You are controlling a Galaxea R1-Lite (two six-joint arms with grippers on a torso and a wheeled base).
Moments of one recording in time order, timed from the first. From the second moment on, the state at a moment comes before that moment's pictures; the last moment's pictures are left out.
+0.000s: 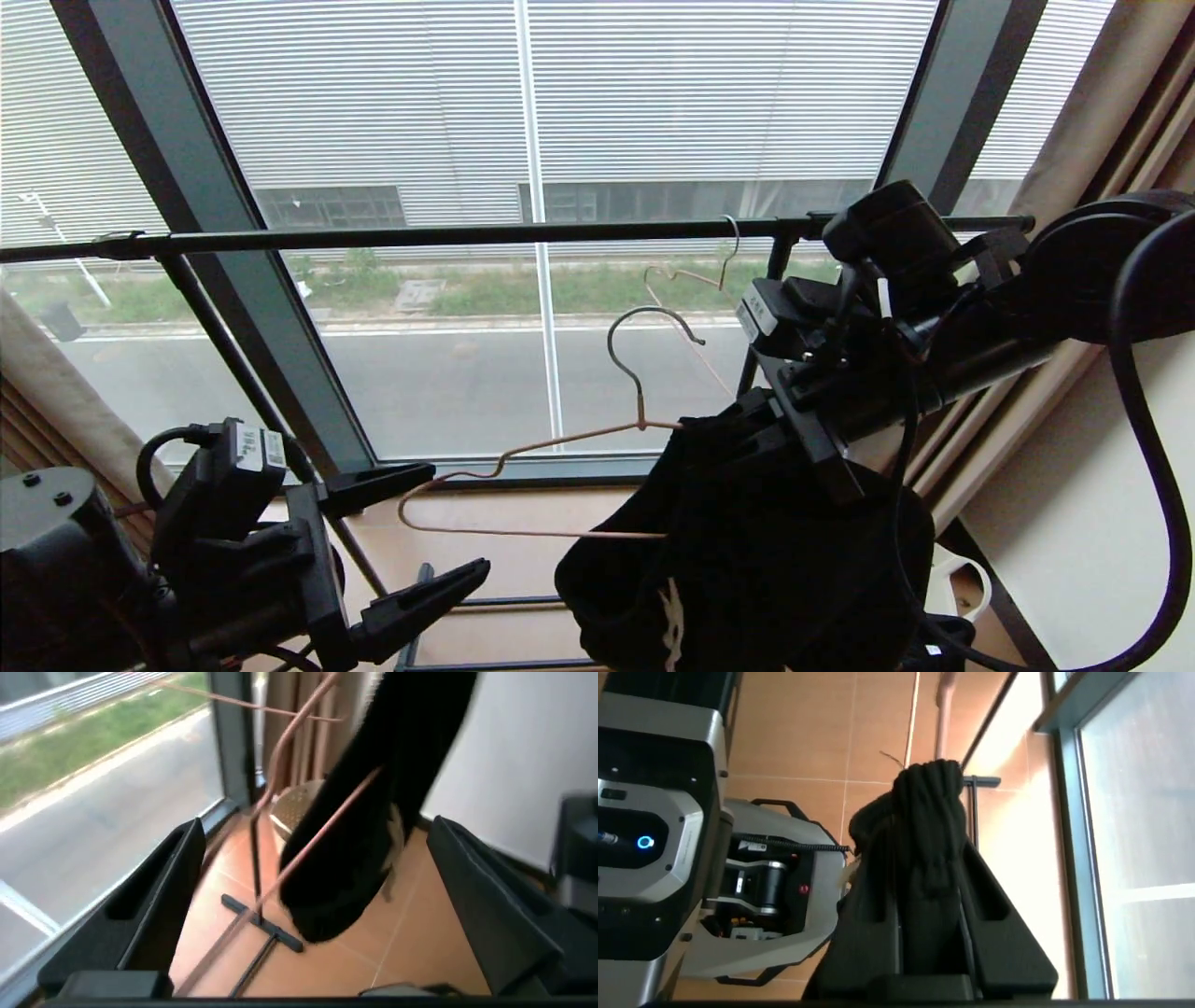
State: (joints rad) left arm -0.34 1.57 -0.10 -1.35 -0.61 0.06; right arm 0.51 1.85 -1.51 0.62 0.75 -0.86
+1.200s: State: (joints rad) left arm -0.34 1.95 -0.15 -1.51 -0.61 -0.41; right arm 0.47 1.74 -1.48 0.58 0.75 -0.74
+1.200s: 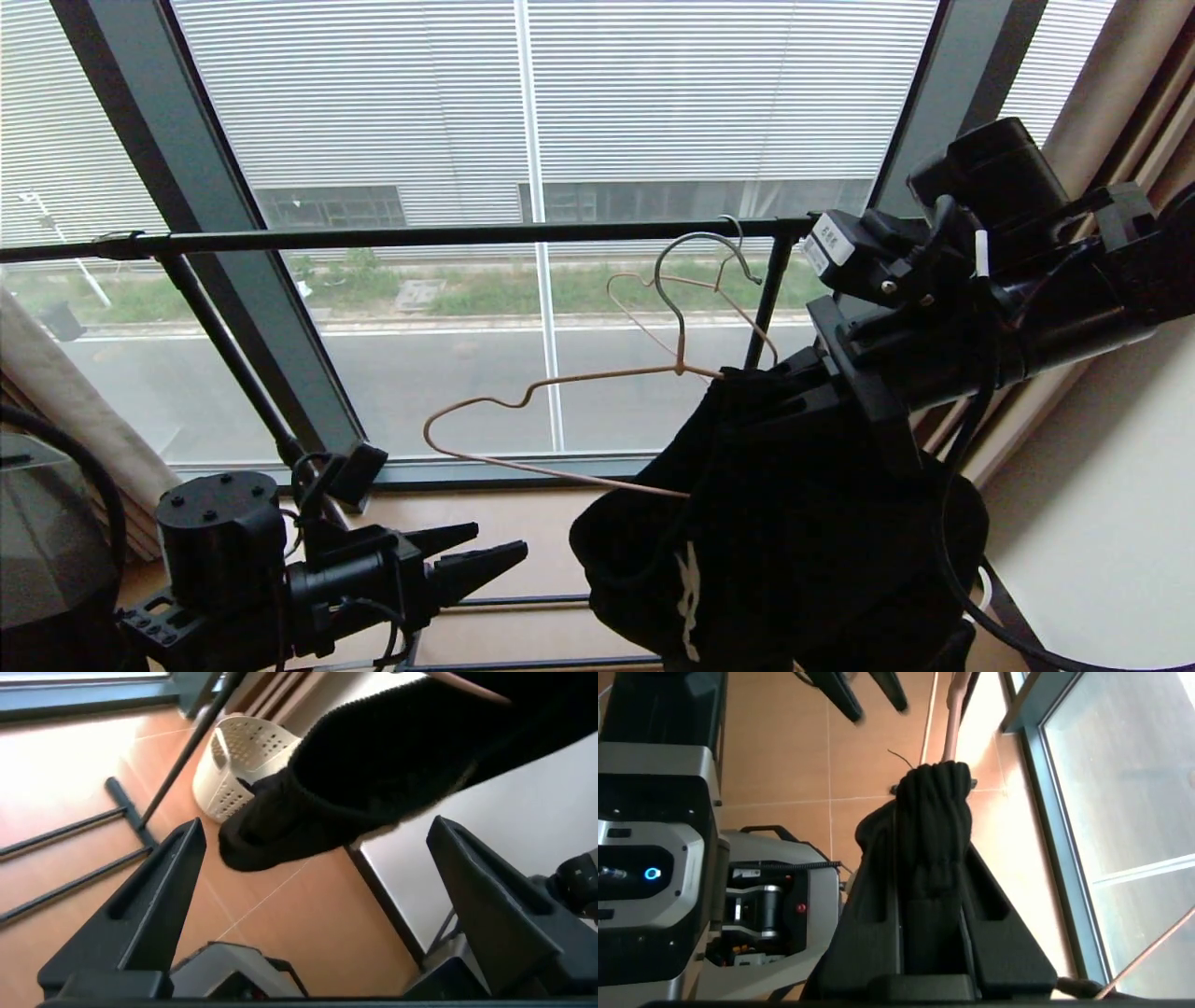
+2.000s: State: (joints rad) left arm -0.36 2.12 -0.23 -1.57 -0.61 -0.61; right arm 0.44 1.66 -1.36 0.50 0.86 -0.74
